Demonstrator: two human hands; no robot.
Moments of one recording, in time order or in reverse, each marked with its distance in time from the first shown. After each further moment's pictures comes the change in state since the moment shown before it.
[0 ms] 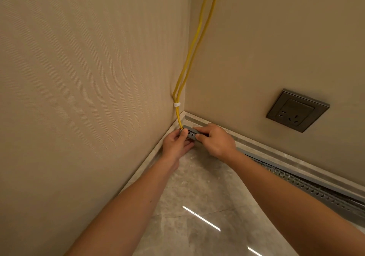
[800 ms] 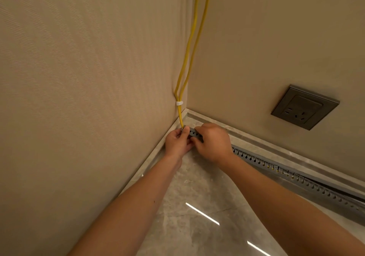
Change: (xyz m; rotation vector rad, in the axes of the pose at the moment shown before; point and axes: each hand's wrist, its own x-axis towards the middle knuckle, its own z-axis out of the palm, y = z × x) left_hand 0.003 -0.002 0.001 0.058 0.077 -0.014; right_hand 0.000 0.000 0.026 -0.321 0.205 -0.271
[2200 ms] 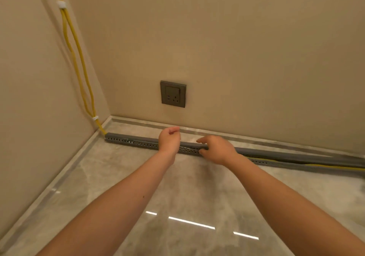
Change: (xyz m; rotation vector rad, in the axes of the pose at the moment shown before) left_hand -0.188 -0.069 0.182 0.491 -0.102 0.142; right_hand -0.232 0.132 -0.166 0.003 -0.268 0.472
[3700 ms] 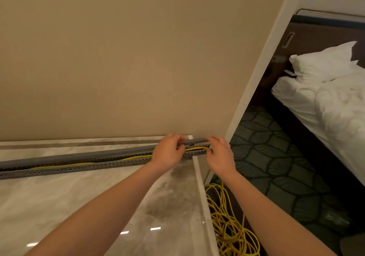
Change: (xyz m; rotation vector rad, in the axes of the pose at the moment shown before) left_hand -0.193 -0.054 0.506 0.790 -0.561 0.675; right_hand -0.210 0.518 -0.068 0.245 0.419 0.470
